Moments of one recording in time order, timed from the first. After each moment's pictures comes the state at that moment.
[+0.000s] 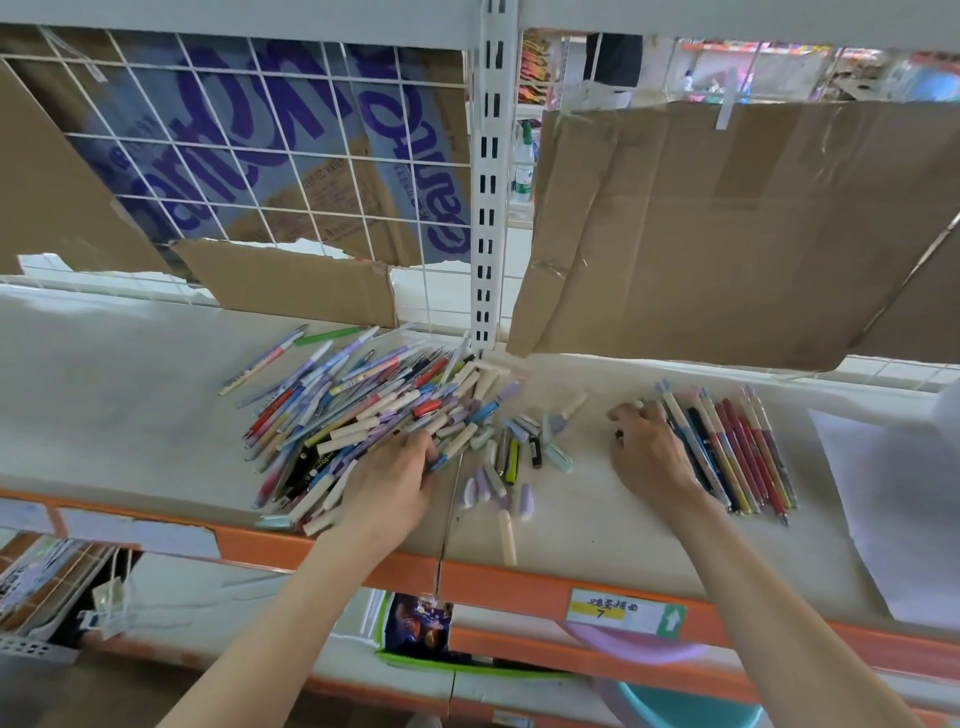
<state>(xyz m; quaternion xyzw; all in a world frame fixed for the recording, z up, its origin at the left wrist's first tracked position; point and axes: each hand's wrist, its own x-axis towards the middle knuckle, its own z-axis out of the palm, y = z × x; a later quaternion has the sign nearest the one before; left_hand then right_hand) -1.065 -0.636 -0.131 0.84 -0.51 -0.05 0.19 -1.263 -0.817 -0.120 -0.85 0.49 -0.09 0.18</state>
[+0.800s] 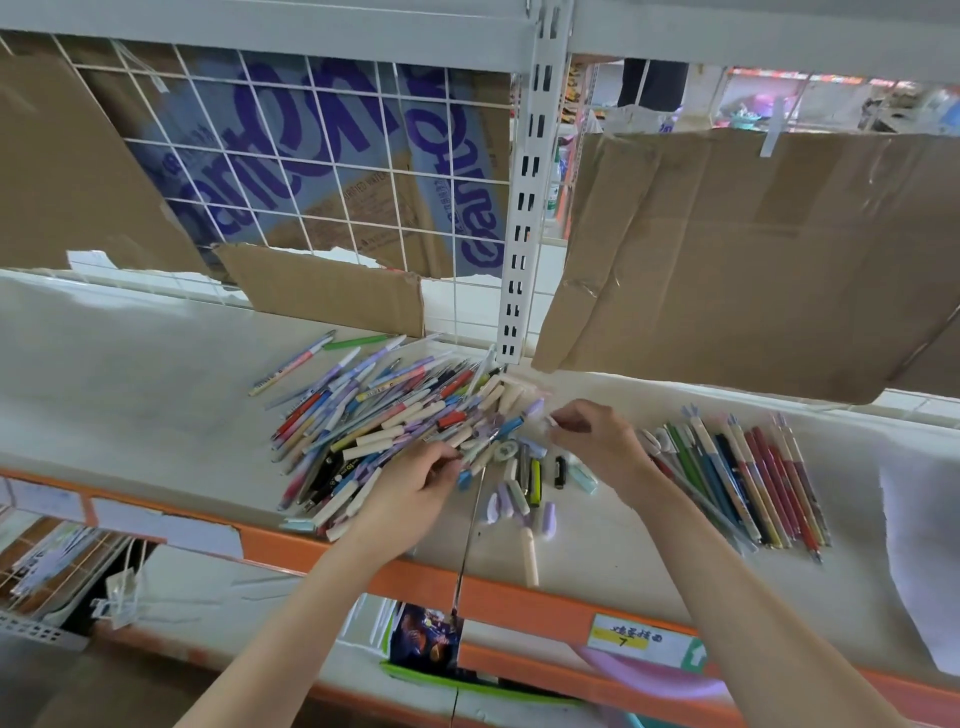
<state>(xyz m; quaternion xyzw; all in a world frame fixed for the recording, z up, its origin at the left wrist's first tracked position) -1.064 -0.624 -0.115 0.79 -0.46 -0.20 0.36 -1.198 -0.812 -0.117 -0.78 0.39 -0.16 0.46</state>
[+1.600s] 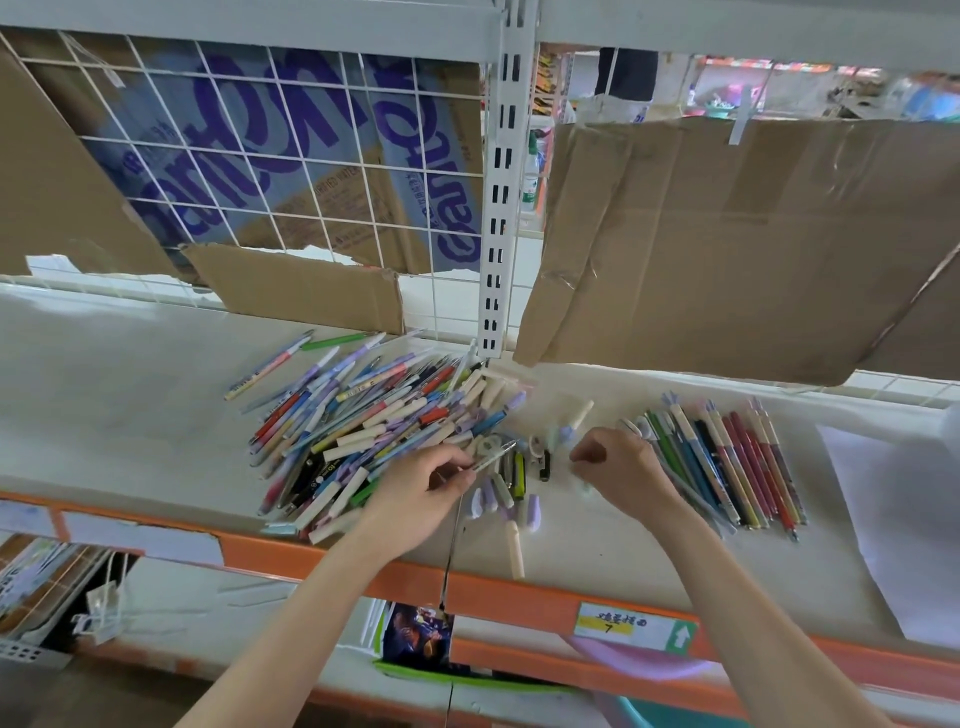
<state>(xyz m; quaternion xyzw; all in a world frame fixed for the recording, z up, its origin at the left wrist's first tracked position) -1.075 -0.635 -0.112 0.76 -0.50 -0.22 0.34 -1.244 -0.805 -0.124 -0.82 0.44 -0.11 0.35</state>
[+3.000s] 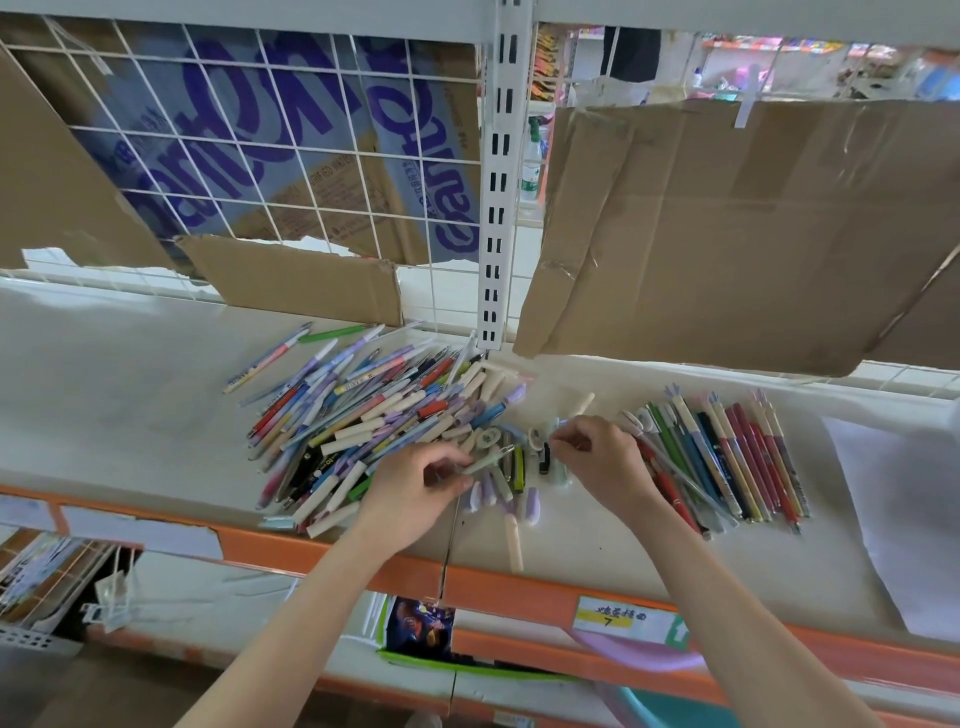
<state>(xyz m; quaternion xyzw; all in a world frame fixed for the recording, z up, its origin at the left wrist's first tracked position) -1.075 -0.634 -0.119 0.79 -0.47 -0.21 0.34 -1.230 -0.795 -0.129 -0.81 0.42 -0.17 0.36</state>
